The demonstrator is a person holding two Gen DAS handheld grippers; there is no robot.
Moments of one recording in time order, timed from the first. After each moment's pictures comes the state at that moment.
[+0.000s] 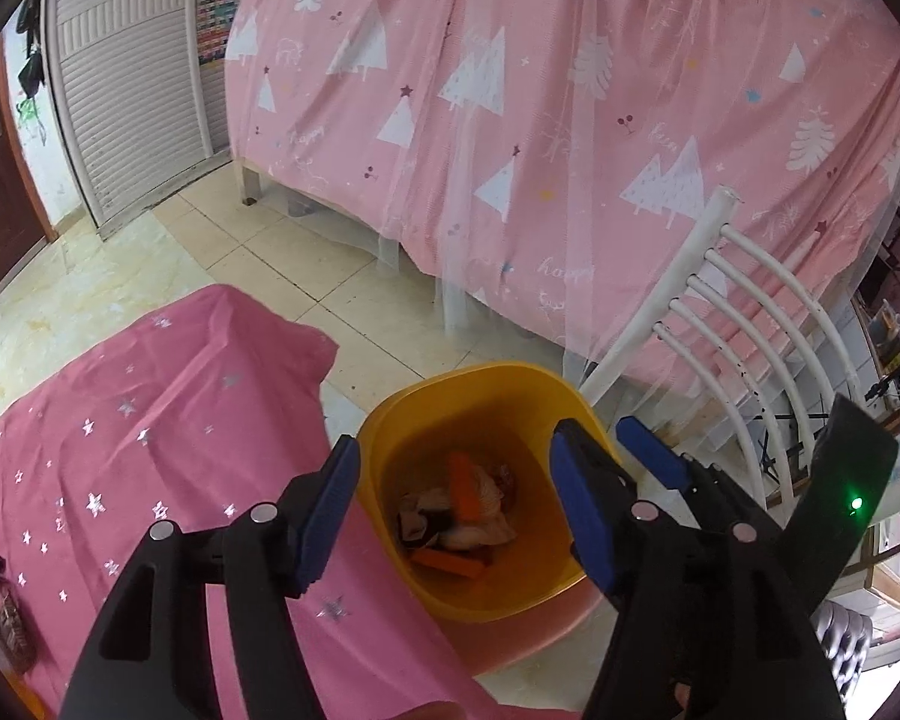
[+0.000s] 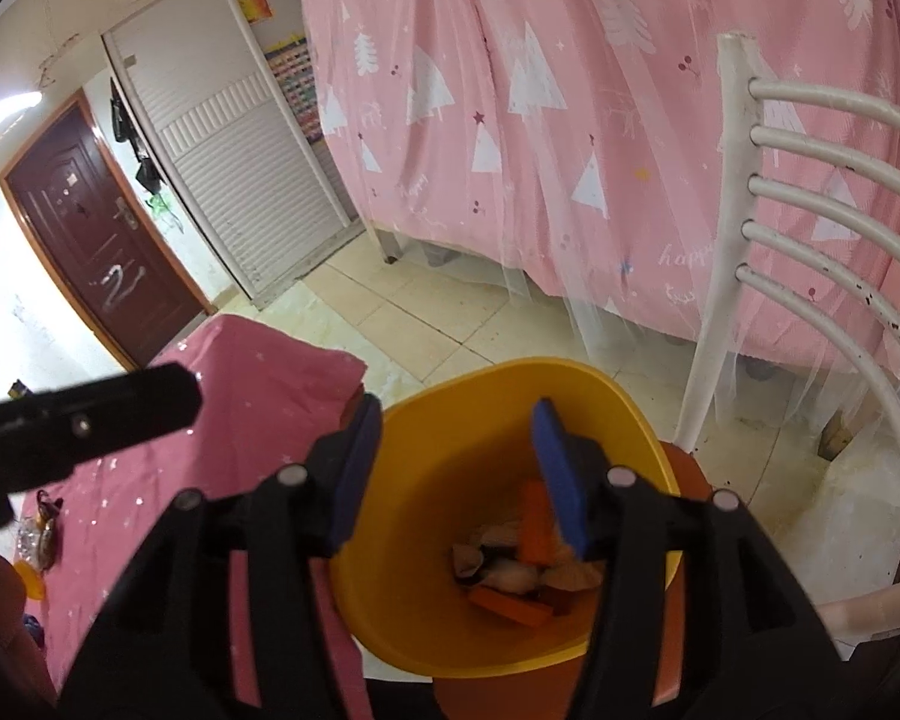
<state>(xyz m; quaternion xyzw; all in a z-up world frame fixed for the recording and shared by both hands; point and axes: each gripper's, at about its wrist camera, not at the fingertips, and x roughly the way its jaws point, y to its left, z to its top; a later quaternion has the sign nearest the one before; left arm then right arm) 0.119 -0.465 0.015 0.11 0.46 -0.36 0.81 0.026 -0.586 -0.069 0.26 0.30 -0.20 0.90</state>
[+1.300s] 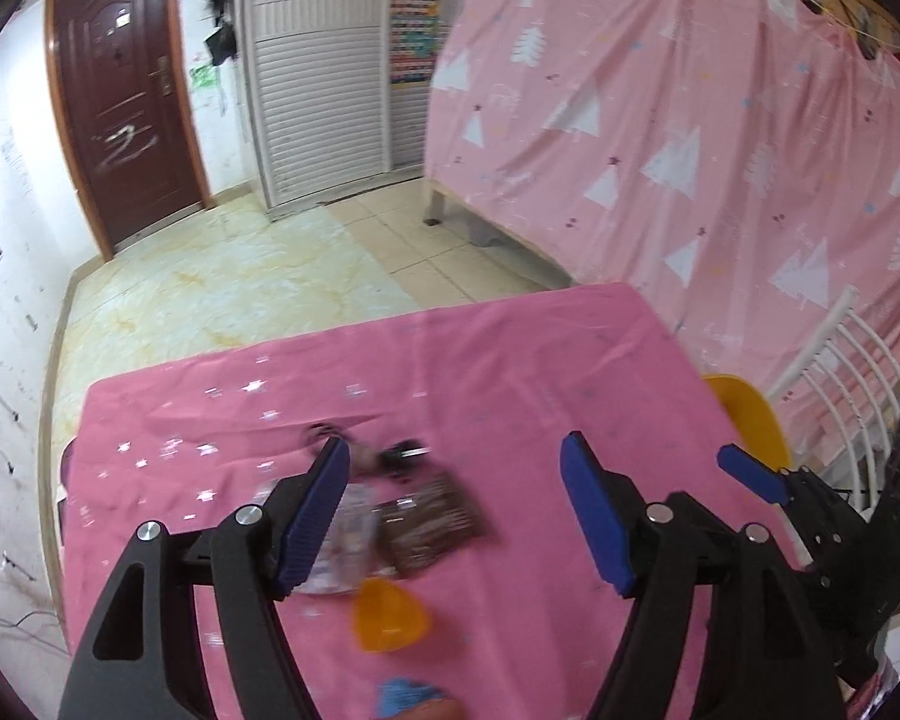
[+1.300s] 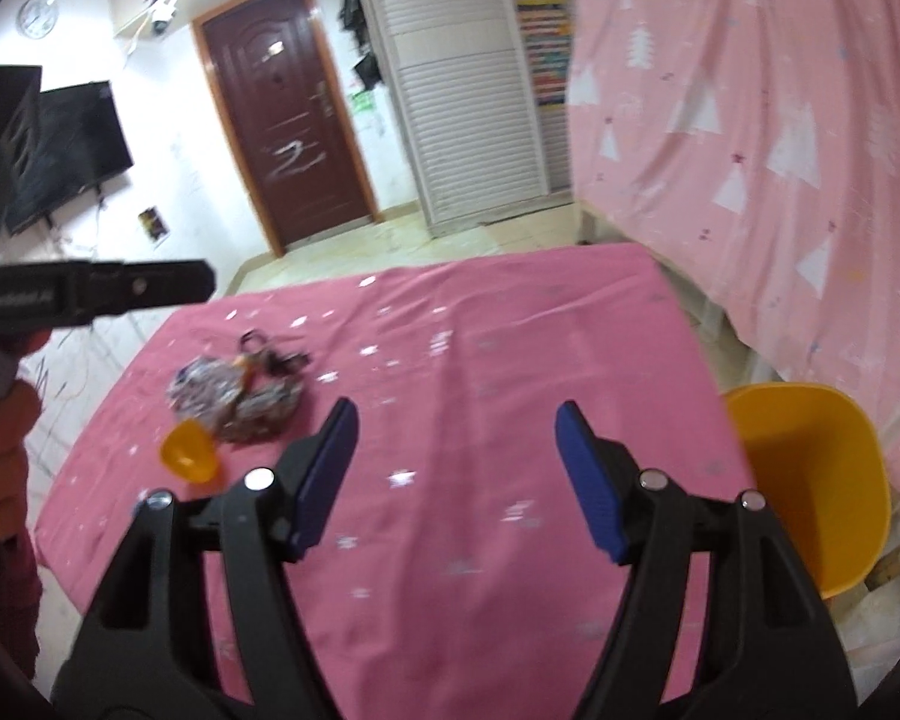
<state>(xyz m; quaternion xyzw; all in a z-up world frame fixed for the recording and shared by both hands) 0.172 -0.160 0.064 0.07 0.42 -0.20 0.88 0.072 -0.341 -0.013 0.11 0.32 0.02 0.94</state>
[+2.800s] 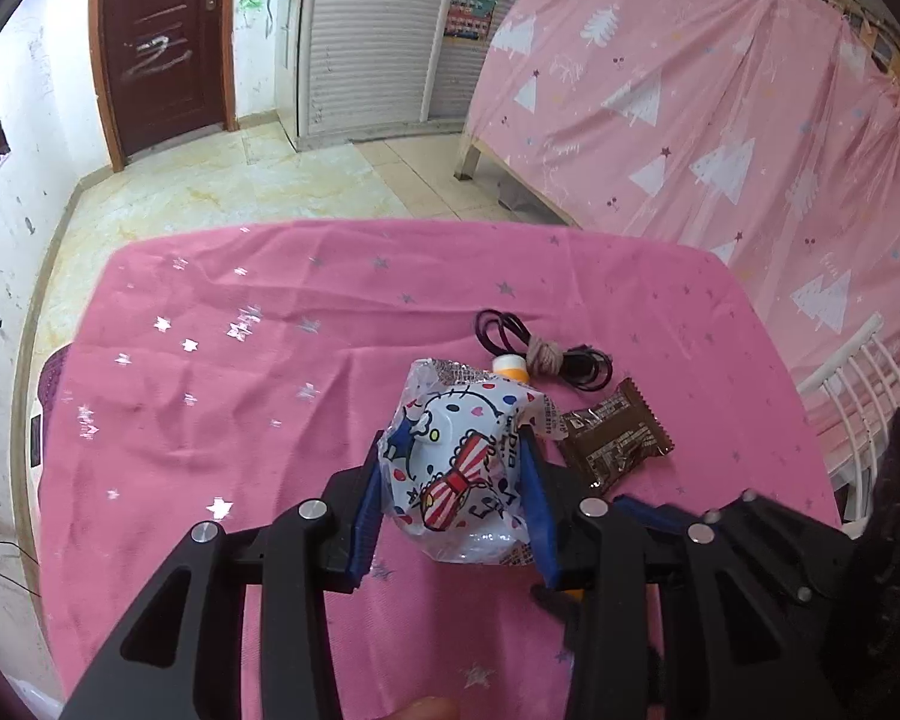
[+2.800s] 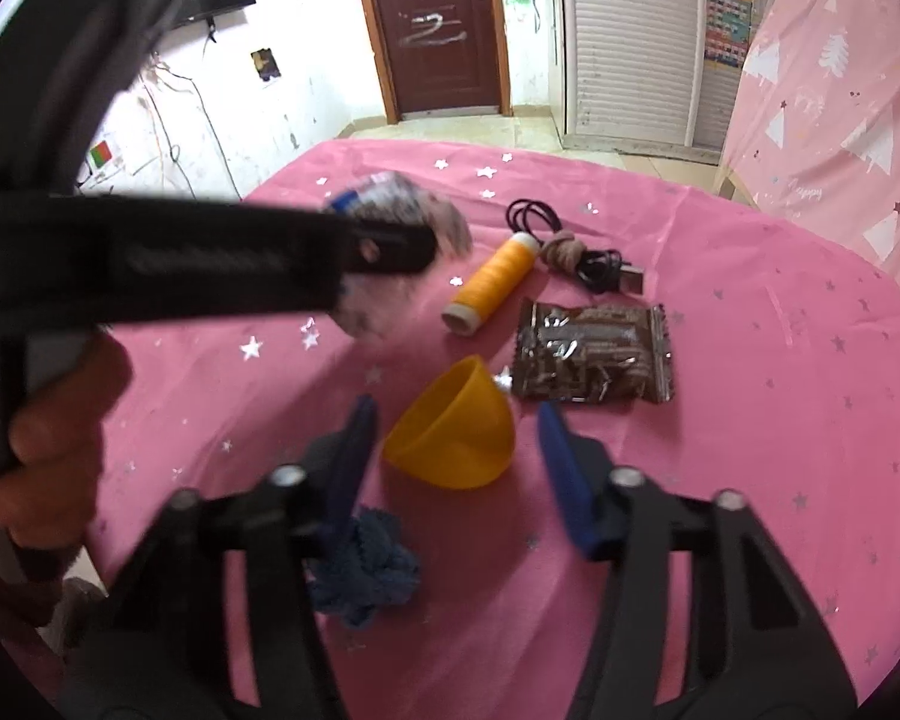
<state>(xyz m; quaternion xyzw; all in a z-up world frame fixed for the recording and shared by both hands) 0.194 -0.048 0.000 0.00 0.47 -0.19 0.86 0.122 -0.185 -0.033 0.01 0.43 0.16 0.89</state>
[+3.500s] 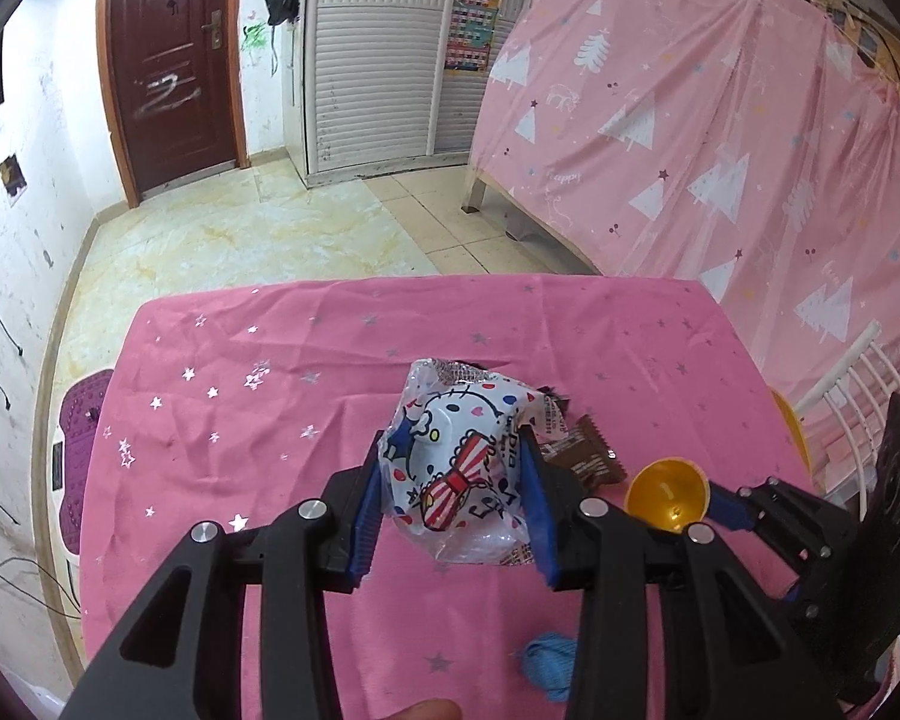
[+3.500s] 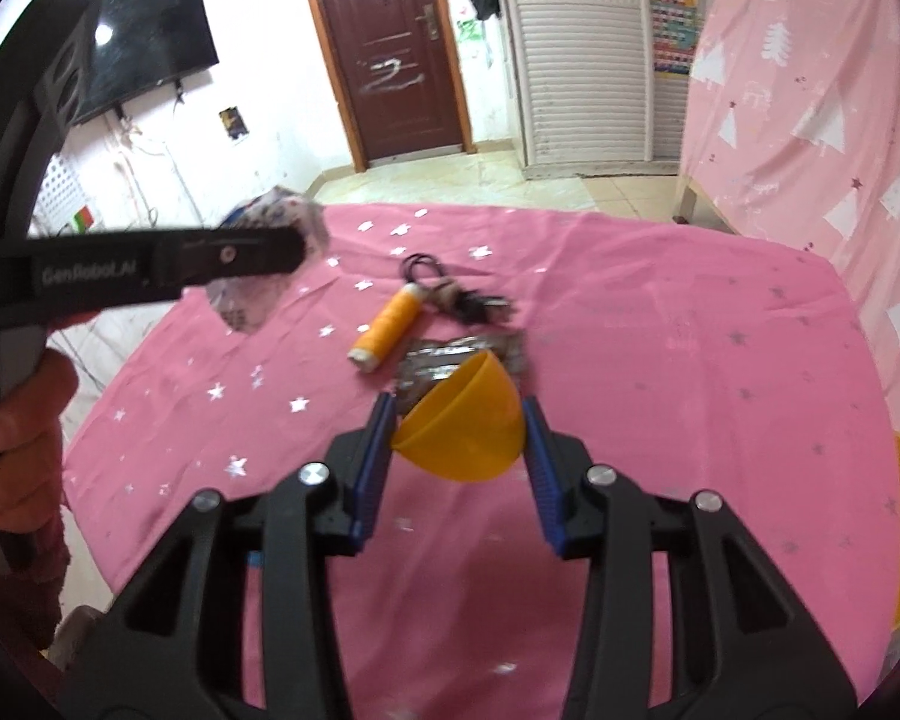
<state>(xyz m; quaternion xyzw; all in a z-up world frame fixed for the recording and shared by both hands) 0.179 -0.074 0.039 0.02 0.44 -0.18 0.88 0.104 -0.251 -0.015 0.06 0.38 0.12 0.91</state>
